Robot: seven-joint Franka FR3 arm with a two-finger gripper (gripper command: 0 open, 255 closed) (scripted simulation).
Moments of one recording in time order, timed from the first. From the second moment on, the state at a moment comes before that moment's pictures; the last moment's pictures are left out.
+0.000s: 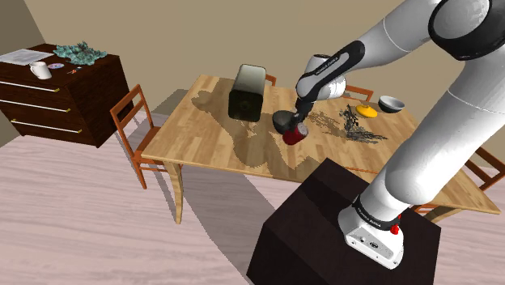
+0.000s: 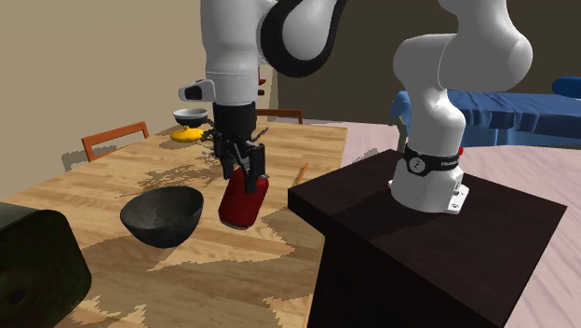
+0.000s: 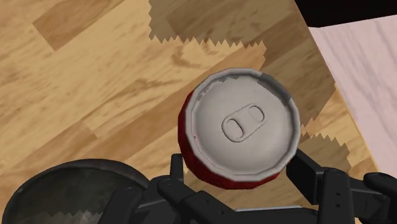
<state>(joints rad) -0.02 0.01 -0.37 -2.54 0.03 2.58 -0.49</state>
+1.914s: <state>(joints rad) -0.08 0.20 -0.41 -1.96 0.11 2.17 -0.63</state>
